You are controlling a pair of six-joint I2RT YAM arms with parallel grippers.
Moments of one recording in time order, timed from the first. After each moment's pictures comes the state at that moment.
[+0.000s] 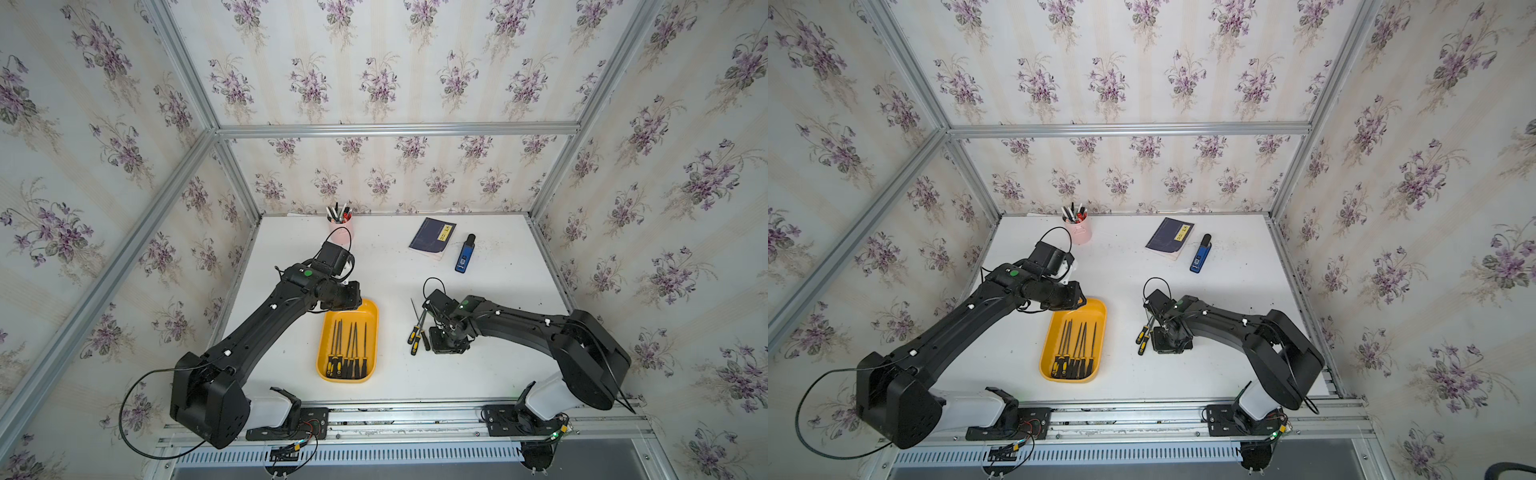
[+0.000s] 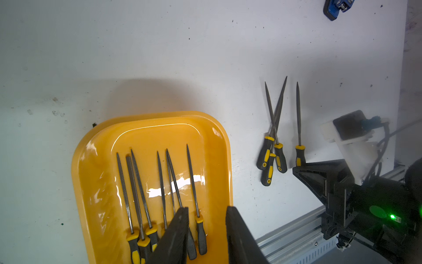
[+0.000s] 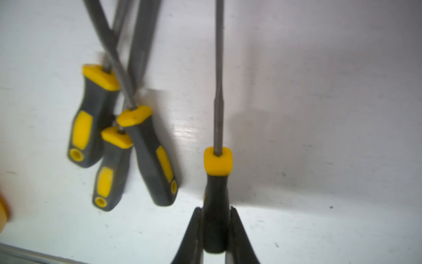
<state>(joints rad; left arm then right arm) -0.43 1.35 1.15 -0.92 0.22 -0.43 0.81 1.53 0.86 -0.76 -0.08 0.70</state>
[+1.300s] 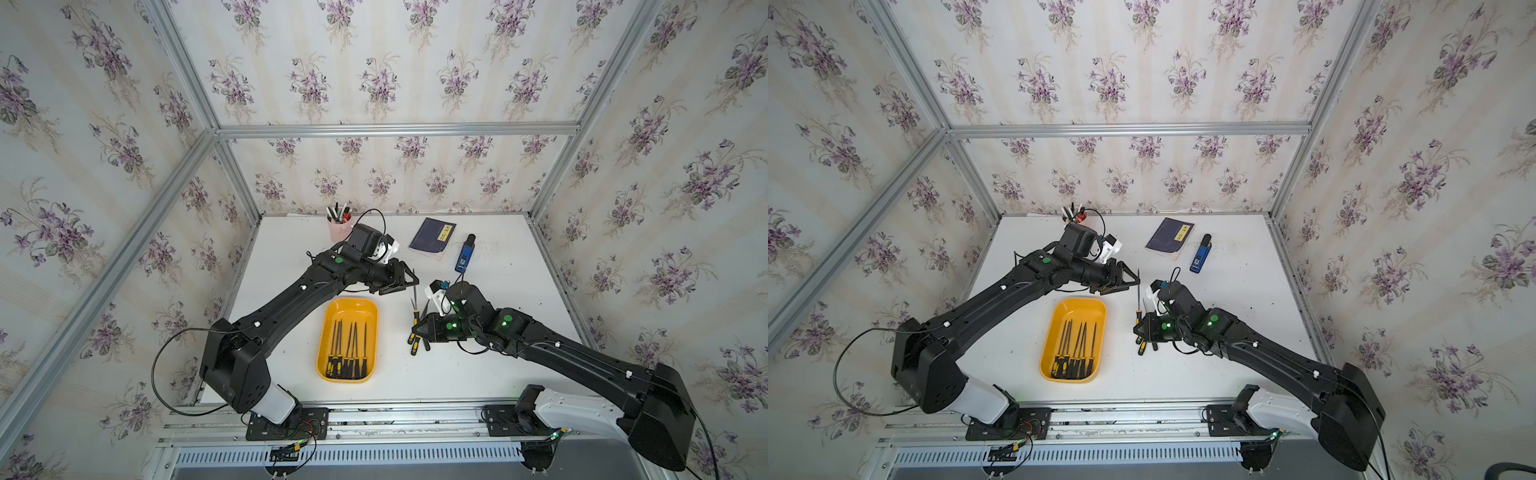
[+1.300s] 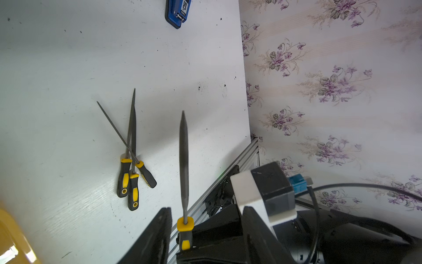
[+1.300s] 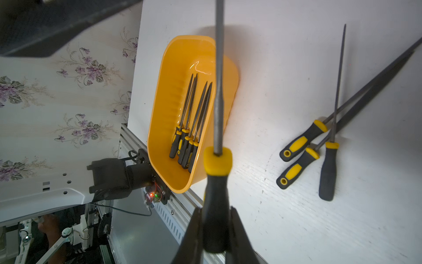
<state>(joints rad) -0.58 1.56 1.35 -0.61 0.62 -0.74 0.85 1.15 0.79 -0.42 -0.34 0.77</state>
